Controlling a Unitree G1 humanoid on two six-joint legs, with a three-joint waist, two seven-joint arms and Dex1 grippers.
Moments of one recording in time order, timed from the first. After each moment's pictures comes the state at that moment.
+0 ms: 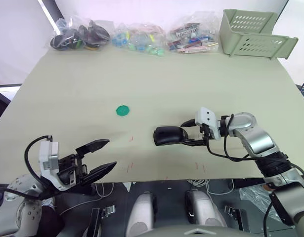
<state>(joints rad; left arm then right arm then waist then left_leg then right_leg) 0.27 0.66 0.46 -0.22 -0.79 0.25 -1.34 -0.57 -0.50 0.32 0.10 0.16 0.31 1.19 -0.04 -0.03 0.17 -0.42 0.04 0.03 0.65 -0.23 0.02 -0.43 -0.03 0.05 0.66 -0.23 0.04</state>
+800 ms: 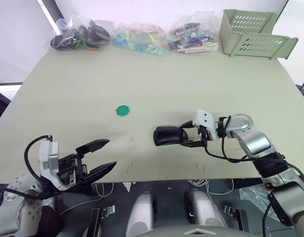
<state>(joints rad) 0.27 0.66 0.46 -0.22 -0.79 0.25 -1.34 -0.57 -0.49 0.34 0.12 0.14 0.30 1.17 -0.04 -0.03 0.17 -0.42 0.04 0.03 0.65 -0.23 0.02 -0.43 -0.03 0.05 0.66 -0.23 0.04</state>
